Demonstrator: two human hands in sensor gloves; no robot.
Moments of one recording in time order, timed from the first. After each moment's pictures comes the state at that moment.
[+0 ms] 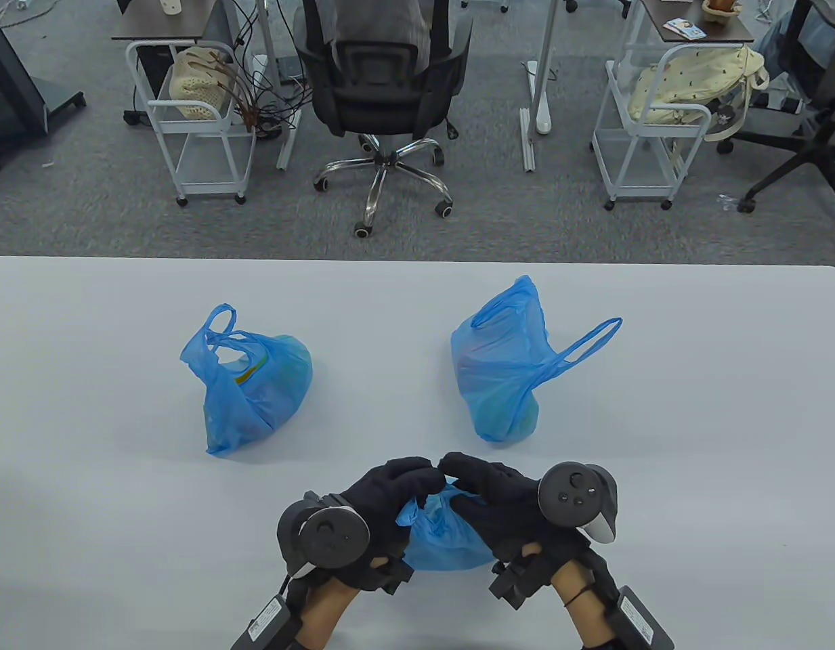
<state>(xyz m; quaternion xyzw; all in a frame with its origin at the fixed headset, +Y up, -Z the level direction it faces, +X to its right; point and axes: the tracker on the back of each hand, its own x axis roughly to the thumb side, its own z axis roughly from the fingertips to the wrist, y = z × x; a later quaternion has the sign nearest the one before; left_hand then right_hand) -0.113 -0.699 -0.251 0.19 -0.26 0.38 0.87 0.123 -0.708 -0.272 0.27 -0.01 0.84 0.47</state>
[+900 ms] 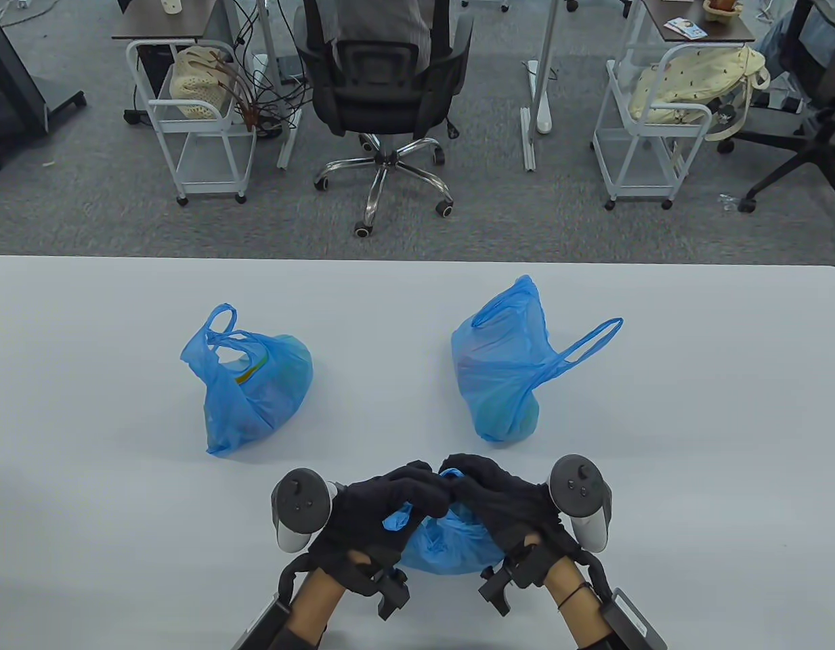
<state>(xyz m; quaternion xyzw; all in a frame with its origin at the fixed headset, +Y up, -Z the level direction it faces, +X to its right) -0.120 -0.715 -0.270 0.01 -0.32 0.59 0.74 0.128 -0.737 -0.278 0.16 0.04 0.77 0.62</state>
